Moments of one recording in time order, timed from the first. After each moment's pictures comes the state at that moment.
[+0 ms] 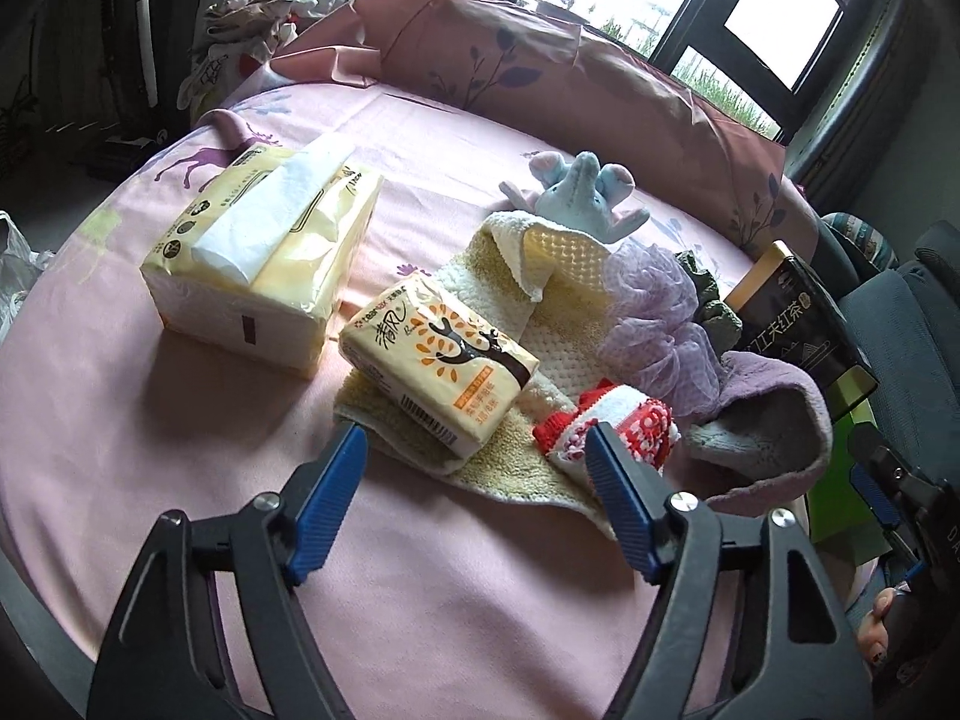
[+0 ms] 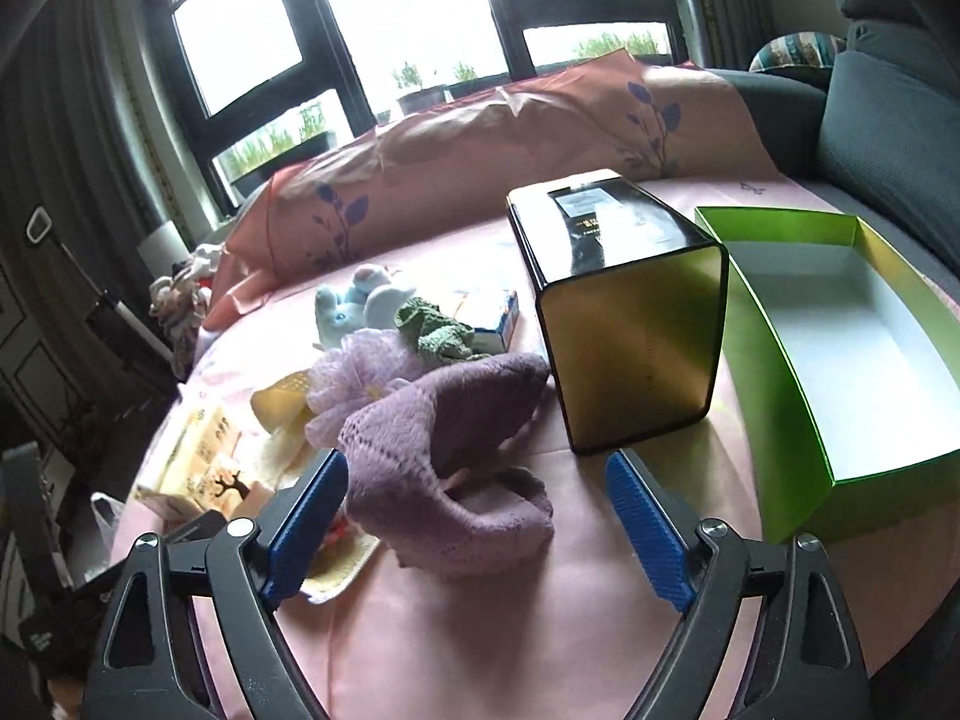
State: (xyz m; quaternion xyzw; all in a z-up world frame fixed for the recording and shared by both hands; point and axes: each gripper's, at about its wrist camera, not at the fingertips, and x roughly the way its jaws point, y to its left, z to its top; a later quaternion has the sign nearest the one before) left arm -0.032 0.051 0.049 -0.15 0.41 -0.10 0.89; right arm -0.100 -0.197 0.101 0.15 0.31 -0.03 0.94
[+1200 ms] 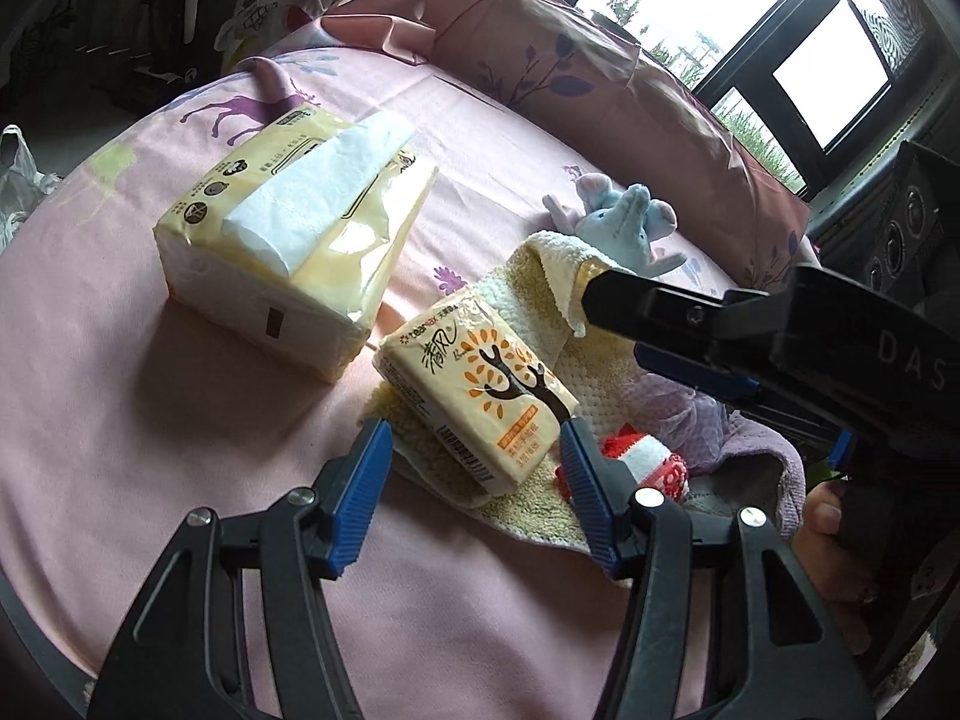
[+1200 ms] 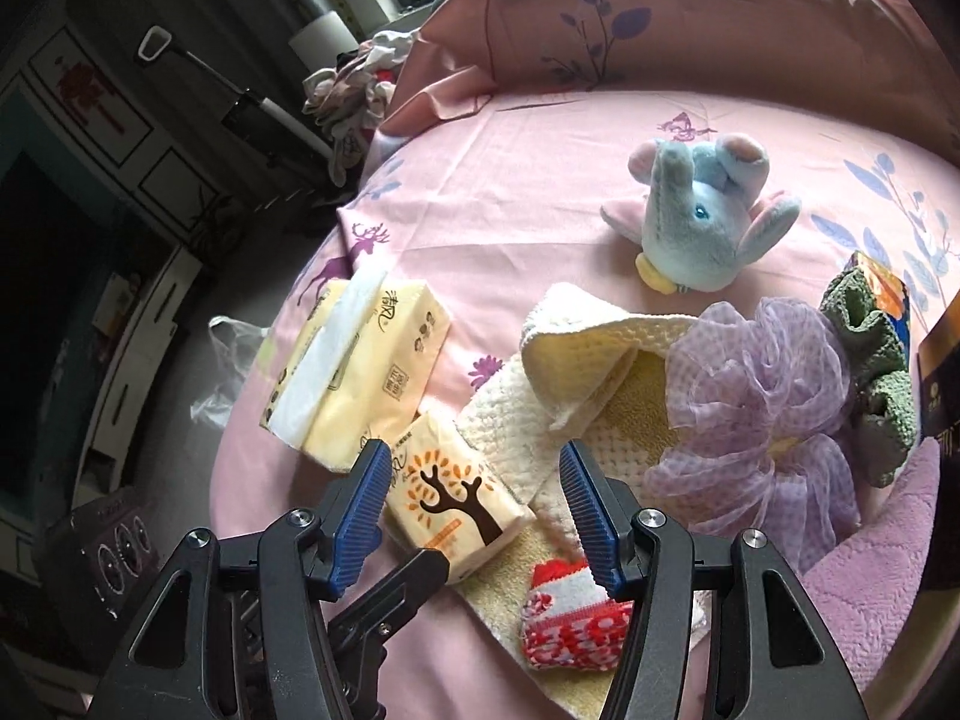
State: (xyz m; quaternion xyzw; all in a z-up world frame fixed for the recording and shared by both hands) left arm -0.014 0.073 0.043 -0.24 0.43 -0.07 0.87; right arm 0.057 -0.058 0.076 0.09 0.51 0.23 0.83
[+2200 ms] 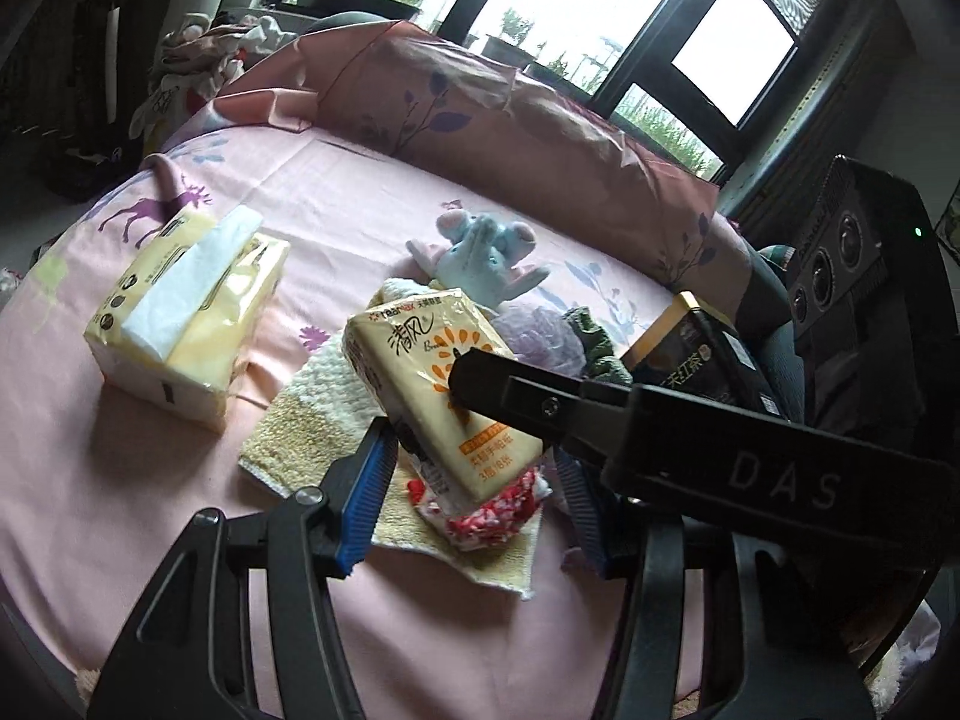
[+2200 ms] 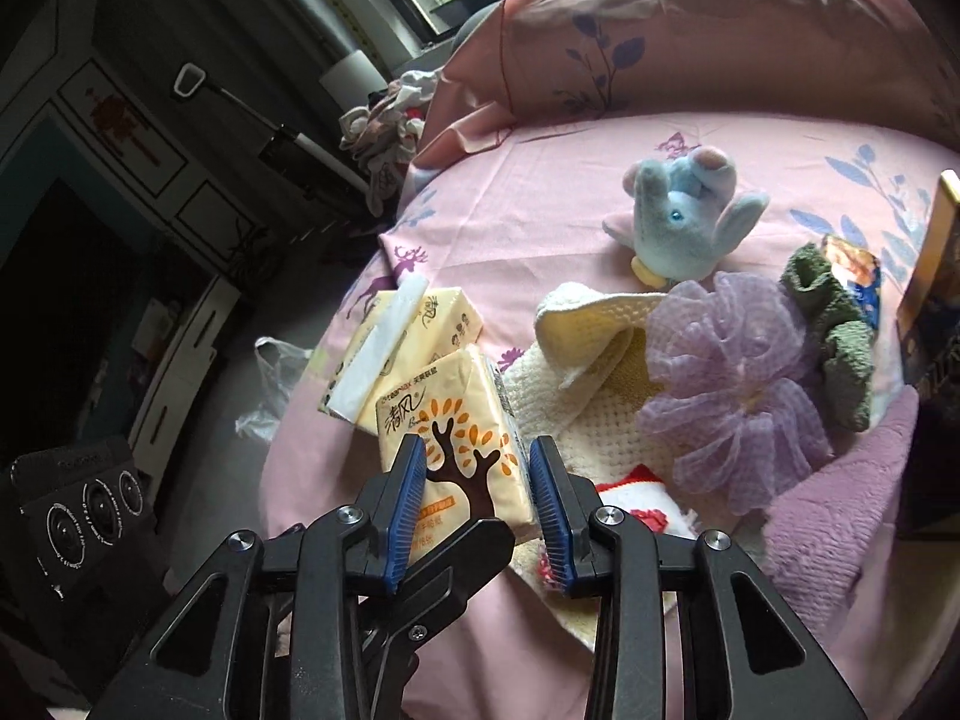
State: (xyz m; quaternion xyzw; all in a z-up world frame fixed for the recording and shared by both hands) left arm -0.044 0.022 0.108 -0.19 0.36 -0.17 0.90; right arm 0.008 -0.094 0.113 0.13 0.46 0.25 0.84
